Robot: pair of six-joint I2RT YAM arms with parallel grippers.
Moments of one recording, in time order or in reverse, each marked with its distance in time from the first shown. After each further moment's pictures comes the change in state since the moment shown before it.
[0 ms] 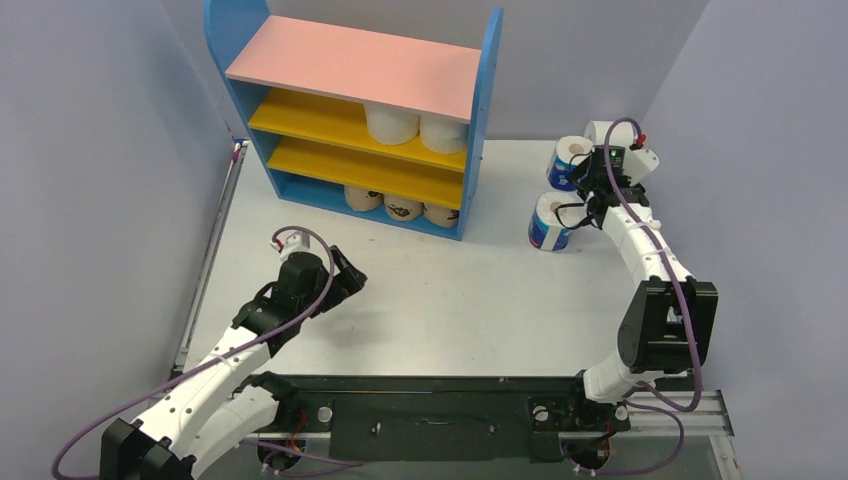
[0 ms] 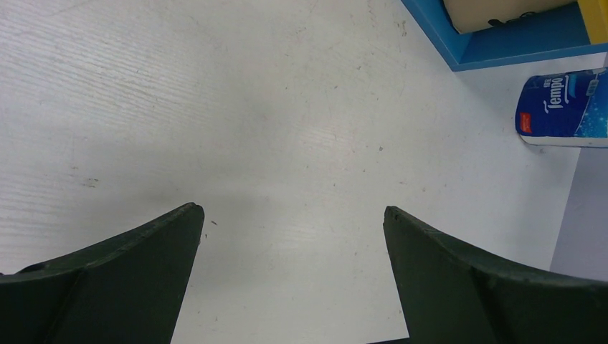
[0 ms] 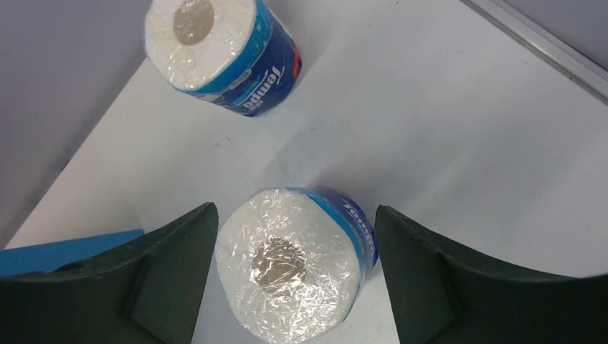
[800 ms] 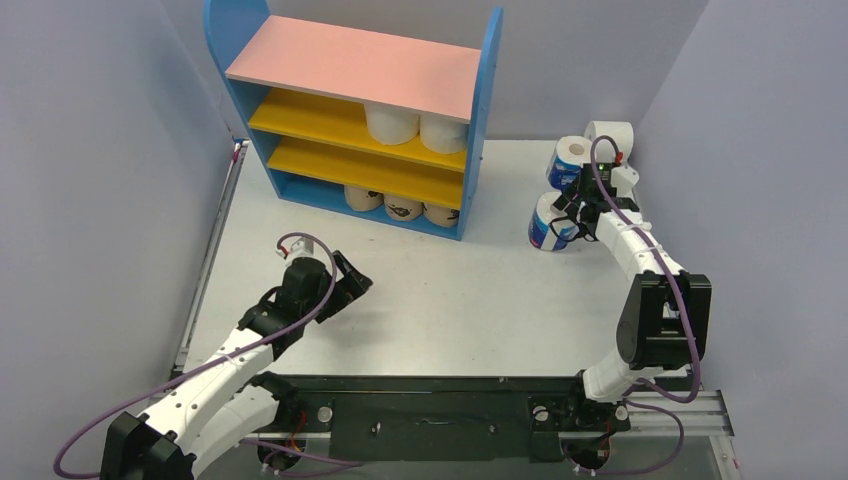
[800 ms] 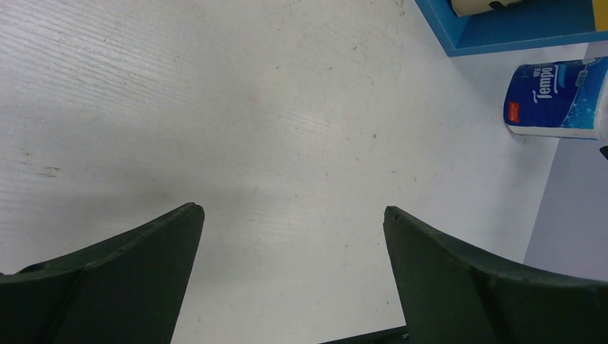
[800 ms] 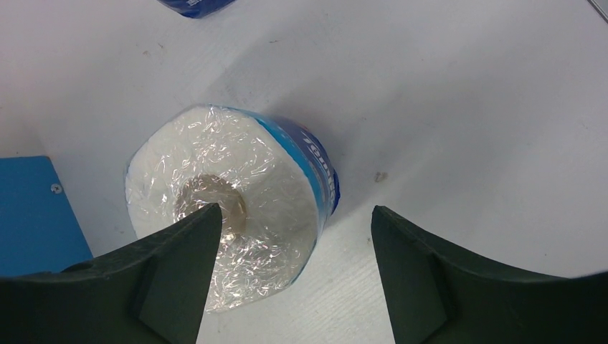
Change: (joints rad) left arm -0.005 0.012 -0.085 0.090 0.059 -0.073; right arm 0.014 0.043 -0.076 -0.074 -0.082 -0.098
